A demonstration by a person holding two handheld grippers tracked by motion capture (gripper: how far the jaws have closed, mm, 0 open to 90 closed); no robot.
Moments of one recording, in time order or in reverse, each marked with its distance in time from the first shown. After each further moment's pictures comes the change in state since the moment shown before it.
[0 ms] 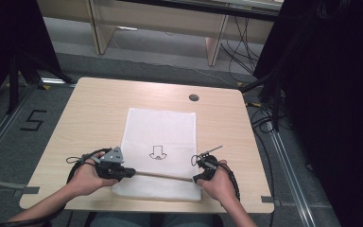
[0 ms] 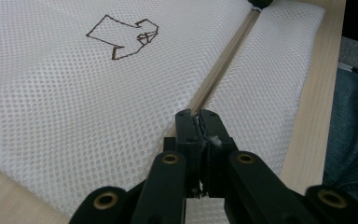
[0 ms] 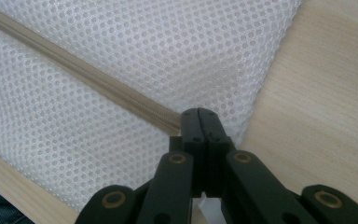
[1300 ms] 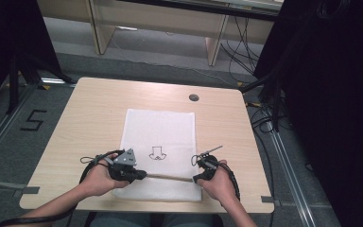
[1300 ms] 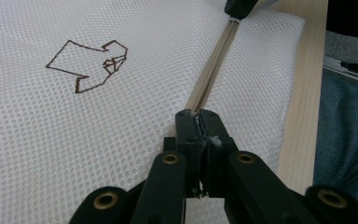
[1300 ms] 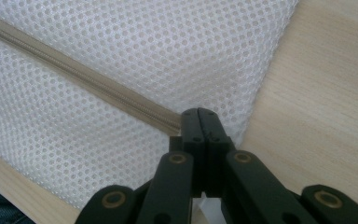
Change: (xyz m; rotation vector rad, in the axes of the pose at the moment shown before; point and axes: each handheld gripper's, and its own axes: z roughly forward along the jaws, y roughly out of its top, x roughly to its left) left arm -0.016 0.018 0.023 0.007 -0.037 0.048; right arm 0.000 0.000 0.000 0.010 -0.010 0.026
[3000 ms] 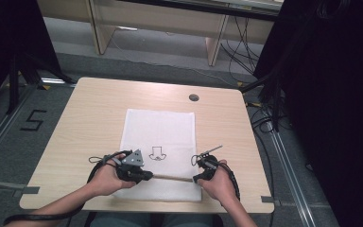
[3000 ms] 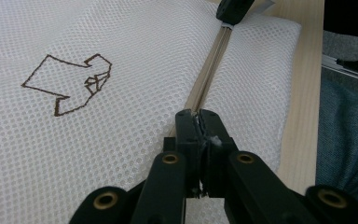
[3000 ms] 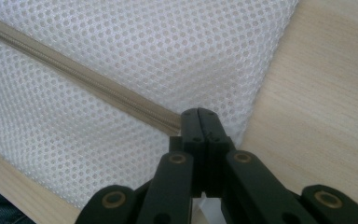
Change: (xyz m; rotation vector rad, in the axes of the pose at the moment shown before) left arm -0.006 0.010 0.017 0.001 -0.019 0.010; right arm 0.000 0.000 0.001 -0.007 -0.004 0.004
